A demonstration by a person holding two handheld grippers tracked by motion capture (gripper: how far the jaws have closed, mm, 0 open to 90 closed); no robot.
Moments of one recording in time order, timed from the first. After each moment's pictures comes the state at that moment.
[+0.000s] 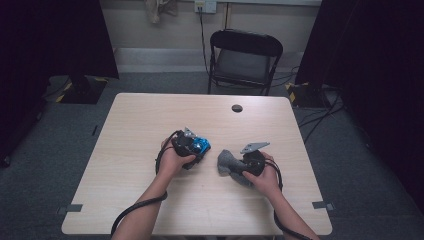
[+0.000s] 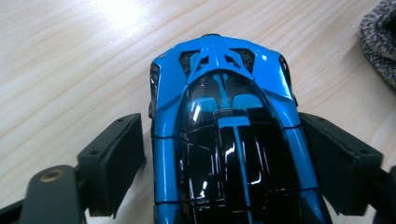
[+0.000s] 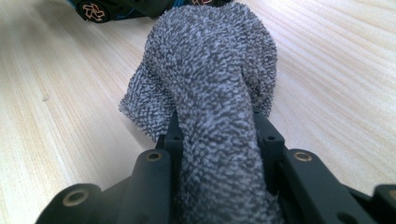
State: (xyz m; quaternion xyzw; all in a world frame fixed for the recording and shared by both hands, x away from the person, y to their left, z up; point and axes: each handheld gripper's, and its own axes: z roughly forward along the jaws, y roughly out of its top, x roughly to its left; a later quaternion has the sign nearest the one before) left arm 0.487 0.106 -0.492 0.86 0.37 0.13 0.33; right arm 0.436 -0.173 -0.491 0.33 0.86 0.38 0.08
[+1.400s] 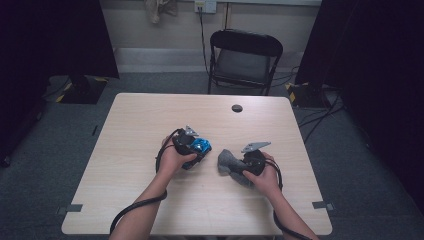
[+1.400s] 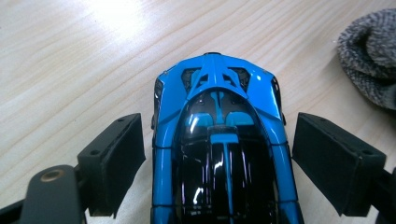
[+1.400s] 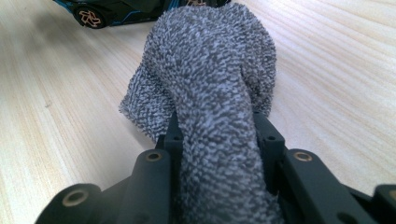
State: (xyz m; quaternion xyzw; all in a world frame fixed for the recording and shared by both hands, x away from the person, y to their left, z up) left arm 0.487 0.100 -0.480 0.86 0.37 0.13 0.33; right arm 0.437 -0.174 -0.491 0.35 0.85 0.39 0.07
